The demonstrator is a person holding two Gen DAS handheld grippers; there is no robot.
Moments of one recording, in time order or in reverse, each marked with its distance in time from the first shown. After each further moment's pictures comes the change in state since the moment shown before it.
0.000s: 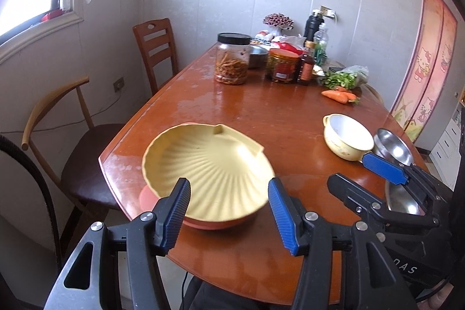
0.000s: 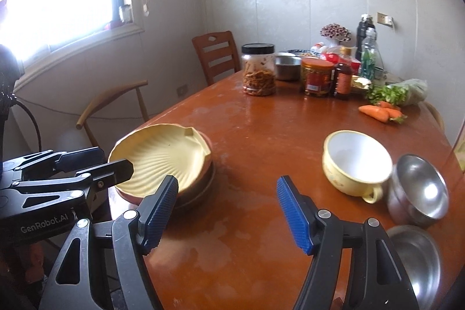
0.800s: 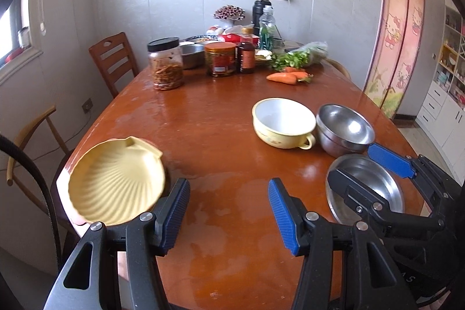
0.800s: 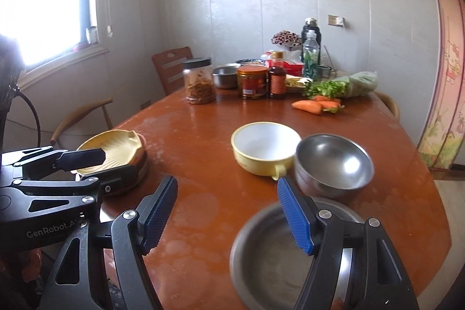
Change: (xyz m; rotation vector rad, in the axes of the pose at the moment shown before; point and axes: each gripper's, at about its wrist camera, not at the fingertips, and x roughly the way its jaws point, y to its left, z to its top) left arm 0.007 -0.122 -0.002 0.176 0.026 -0.073; right arm -0.072 -0.081 -0.035 0.085 -0.067 -0.161
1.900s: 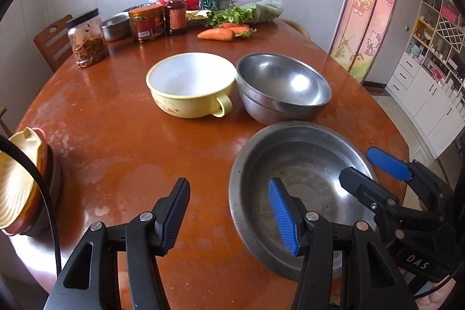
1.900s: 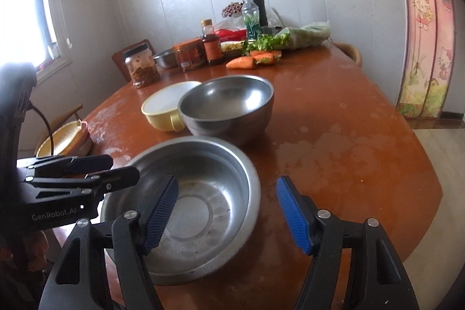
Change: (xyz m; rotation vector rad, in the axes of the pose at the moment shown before) left arm 0.078 -0.095 -0.013 0.070 0.168 -0.187; right arm -0.012 -0.123 -0.062 0.182 0.102 -0.056
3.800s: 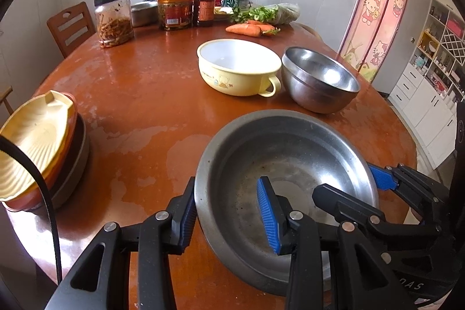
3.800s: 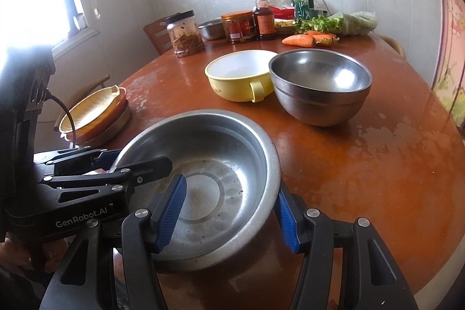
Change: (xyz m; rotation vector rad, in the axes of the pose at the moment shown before) left arm -0.014 0.056 -0.030 -0.053 -0.028 0.018; right arm 0.032 0.077 -0.011 -0.074 0.106 0.130
